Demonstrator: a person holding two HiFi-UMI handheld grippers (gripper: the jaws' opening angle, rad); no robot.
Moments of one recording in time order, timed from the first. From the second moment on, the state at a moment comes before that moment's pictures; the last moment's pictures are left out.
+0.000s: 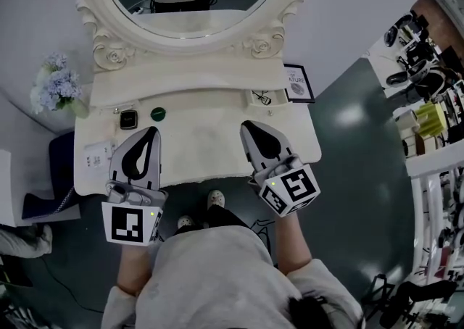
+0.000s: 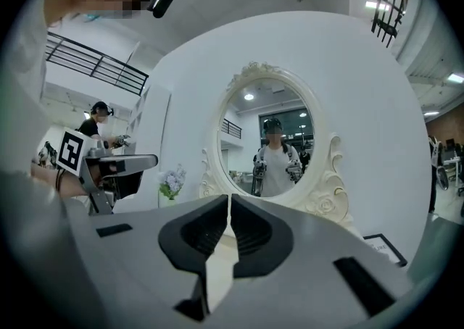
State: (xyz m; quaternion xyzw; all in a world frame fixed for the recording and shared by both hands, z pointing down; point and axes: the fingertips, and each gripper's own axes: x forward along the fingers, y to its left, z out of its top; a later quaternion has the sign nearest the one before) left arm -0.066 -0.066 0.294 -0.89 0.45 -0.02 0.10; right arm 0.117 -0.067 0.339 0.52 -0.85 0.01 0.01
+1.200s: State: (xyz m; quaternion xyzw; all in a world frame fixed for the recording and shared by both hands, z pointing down) left arm -0.088 -0.029 0.285 -0.90 0.42 0.00 0.11; right arm 0.081 -0.009 0.305 0.54 -0.84 -0.03 -0.03
